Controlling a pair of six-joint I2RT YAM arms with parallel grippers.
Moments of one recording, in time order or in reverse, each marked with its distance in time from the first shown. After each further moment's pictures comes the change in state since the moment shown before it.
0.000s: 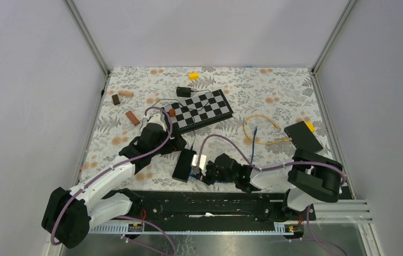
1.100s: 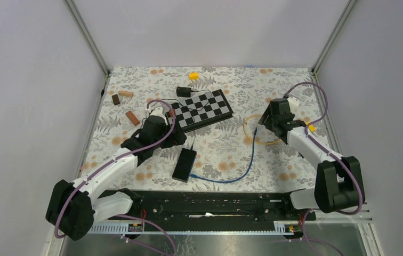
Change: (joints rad) left arm 0.025 0.086 0.119 -0.051 -0.022 0.056; right arm -0.936 -0.246 0.338 -0.898 0.427 0.834
